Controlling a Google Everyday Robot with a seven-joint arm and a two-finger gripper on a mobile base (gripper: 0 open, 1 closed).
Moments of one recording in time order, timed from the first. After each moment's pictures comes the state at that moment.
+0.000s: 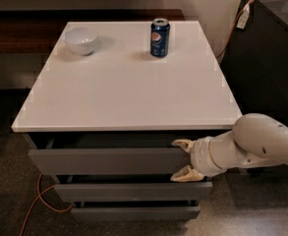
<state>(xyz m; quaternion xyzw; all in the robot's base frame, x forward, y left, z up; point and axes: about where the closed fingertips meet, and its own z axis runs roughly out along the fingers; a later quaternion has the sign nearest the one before) 0.455 -0.118 0.665 -0.66 0.67 0.12 0.30</state>
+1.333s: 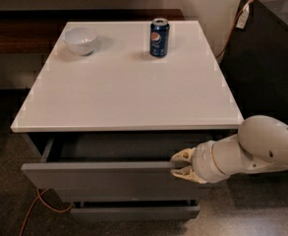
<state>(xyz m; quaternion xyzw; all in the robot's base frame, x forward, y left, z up) 0.433 -0.111 0.676 -0.65 0.68 0.15 0.30</state>
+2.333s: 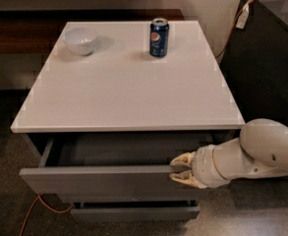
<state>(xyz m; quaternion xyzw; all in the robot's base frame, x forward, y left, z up) 0.415 -0.102 0.679 -0.65 0.68 0.18 0.30</state>
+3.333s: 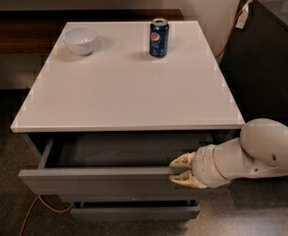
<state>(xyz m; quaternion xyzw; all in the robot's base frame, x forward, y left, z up) 0.415 -0.104 0.679 -0.65 0.68 0.18 0.30</state>
